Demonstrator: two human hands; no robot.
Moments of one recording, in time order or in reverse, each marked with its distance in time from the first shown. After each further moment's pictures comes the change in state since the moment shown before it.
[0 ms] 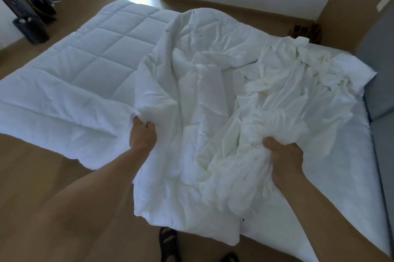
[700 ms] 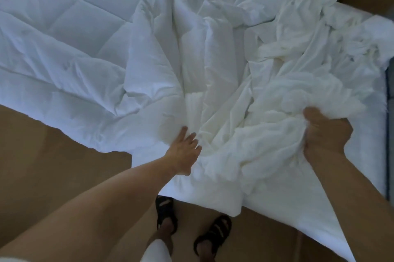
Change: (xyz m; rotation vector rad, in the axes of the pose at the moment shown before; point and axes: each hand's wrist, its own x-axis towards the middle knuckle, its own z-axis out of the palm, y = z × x) left_hand -0.060 -0.098 0.097 1.390 -0.809 1.075; right_hand 0.045 0.023 0.006 -0.049 0.162 -0.285
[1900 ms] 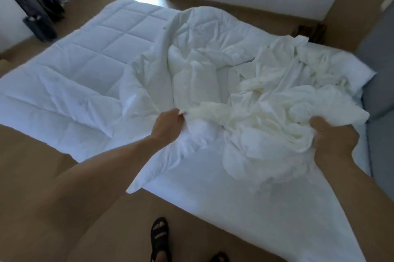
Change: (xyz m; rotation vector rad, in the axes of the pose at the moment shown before) left_hand -0.022 -0.030 -0.165 -0.787 0.644 -0.607; right_hand 0.065 -0.061 -0.098 0.061 -0.054 -0.024
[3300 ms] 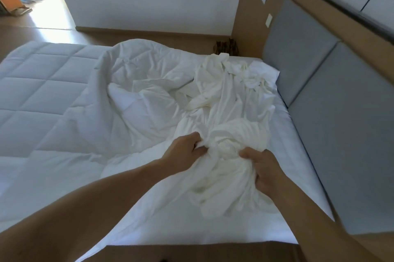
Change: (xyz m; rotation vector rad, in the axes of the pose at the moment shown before) left_hand 0.000 0.092 -0.030 -0.263 -0.373 0.610; right_hand -0.108 -0.024 0.032 0.130 -0.125 0.434
